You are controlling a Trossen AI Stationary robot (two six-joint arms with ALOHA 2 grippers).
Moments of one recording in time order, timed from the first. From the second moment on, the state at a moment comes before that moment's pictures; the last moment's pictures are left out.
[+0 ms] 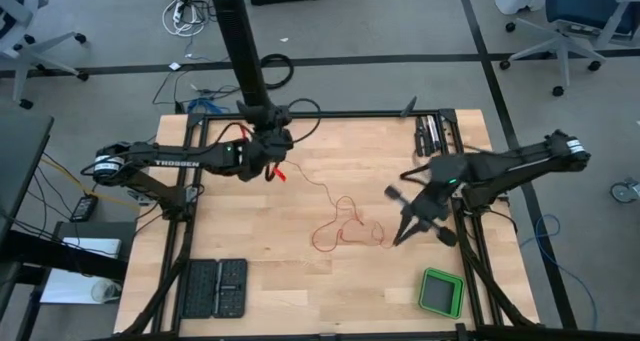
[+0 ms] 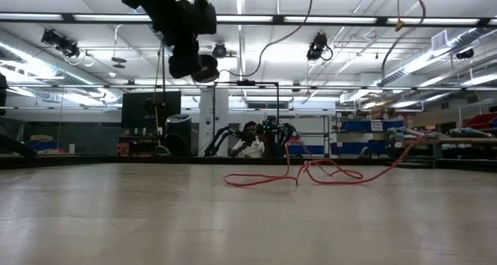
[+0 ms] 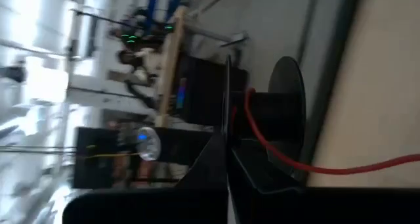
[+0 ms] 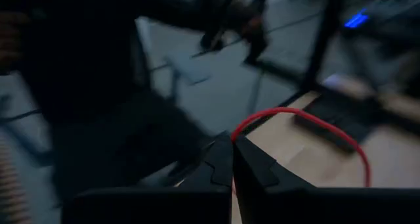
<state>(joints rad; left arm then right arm) 0.16 1.38 0.99 -0.22 -1.11 0.66 0.22 0.95 0.88 -0.18 -0.54 -0.22</state>
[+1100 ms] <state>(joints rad) 0.14 1.38 0.99 -0.70 -0.23 0.19 0.18 0.68 0.88 -0.49 1.37 -0.10</state>
